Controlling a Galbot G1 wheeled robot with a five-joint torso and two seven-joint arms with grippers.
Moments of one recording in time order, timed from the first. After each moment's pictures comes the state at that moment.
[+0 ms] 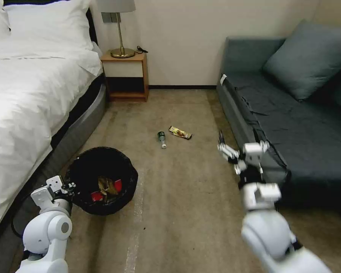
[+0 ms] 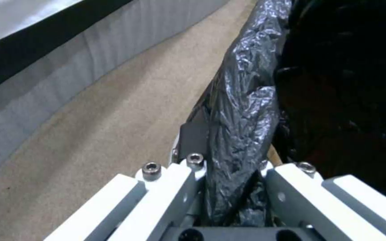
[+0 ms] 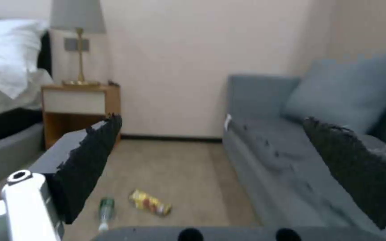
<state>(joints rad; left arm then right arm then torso) 1.34 -1.38 -0.80 -2.05 -0.56 0.66 -0.39 -1.45 1.17 0.24 2.24 0.10 -0.02 0.52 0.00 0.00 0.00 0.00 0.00</state>
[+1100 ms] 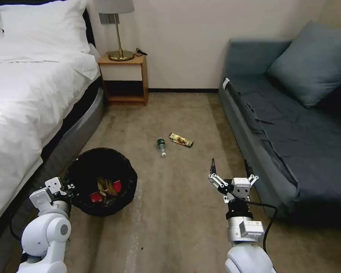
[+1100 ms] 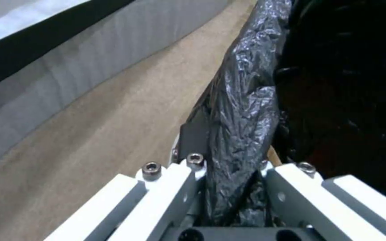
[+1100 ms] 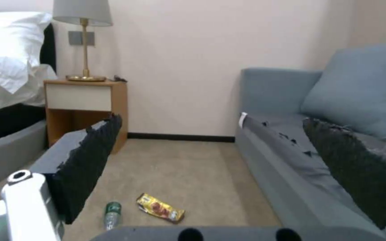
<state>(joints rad) 1.35 -1.39 -0.81 -2.06 -0.56 0.66 -0.39 -1.50 1.26 0.19 2.16 -0.03 0.08 0.49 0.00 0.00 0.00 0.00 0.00</state>
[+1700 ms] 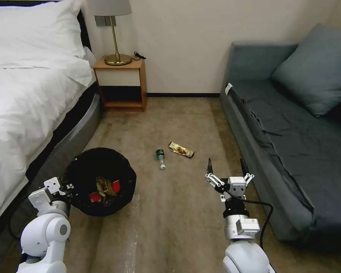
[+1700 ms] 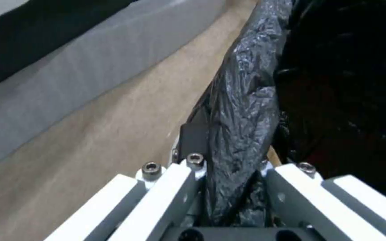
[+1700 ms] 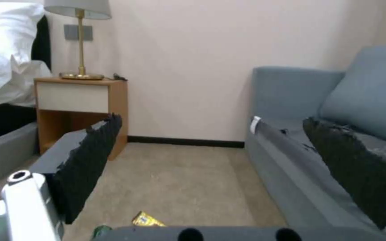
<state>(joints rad) 1.35 -1.39 -0.82 -2.06 -0.56 0.66 -0.39 -1.48 1.25 0.17 2.14 -0.02 0.08 0.48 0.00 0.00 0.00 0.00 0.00</state>
